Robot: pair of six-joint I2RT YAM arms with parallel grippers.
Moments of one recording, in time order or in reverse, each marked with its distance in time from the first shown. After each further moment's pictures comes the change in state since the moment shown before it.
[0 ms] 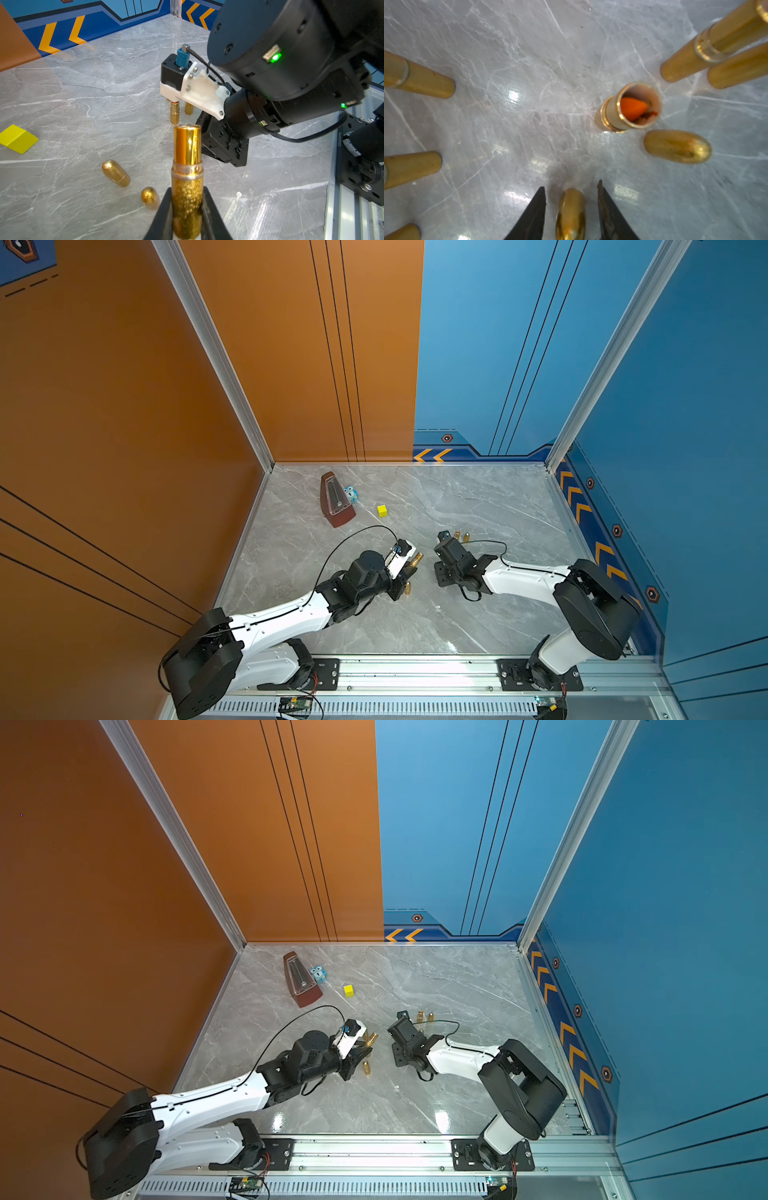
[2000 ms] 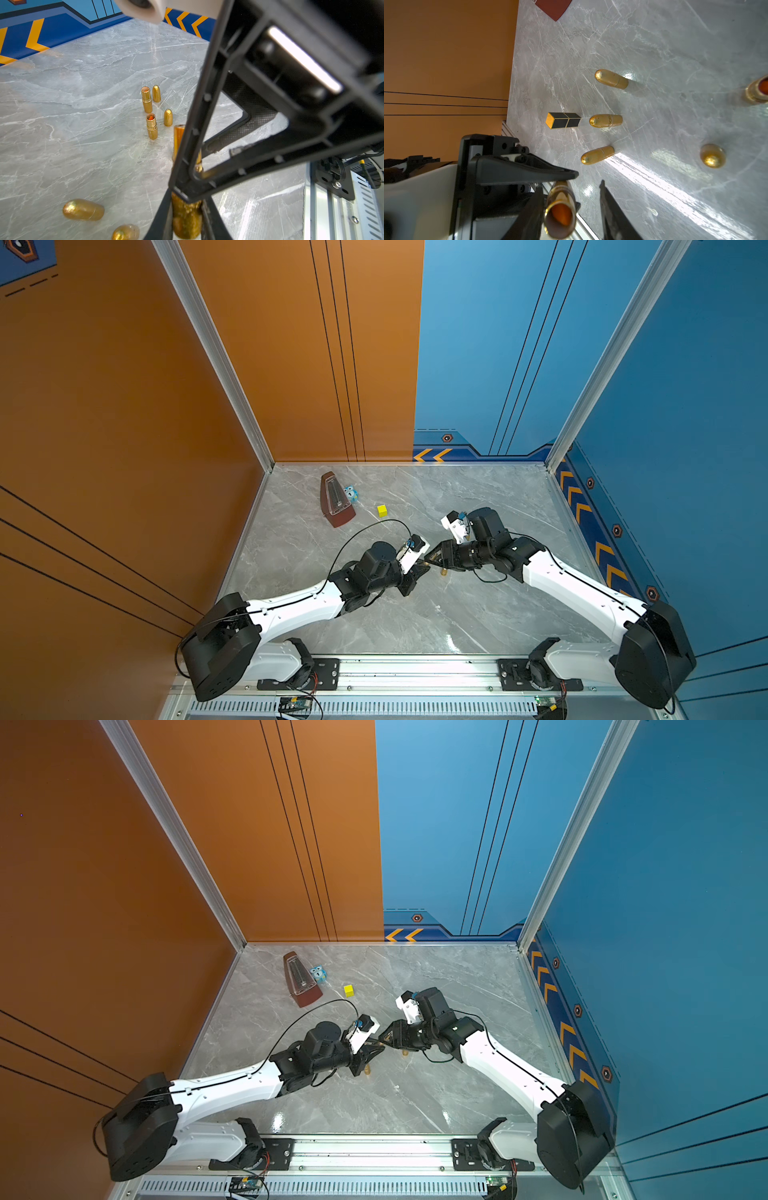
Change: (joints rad) left arm -0.013 0.129 0.121 -0.001 0.114 0.019; right arm -0.169 -0.288 0.143 -0.187 -0.770 0.239
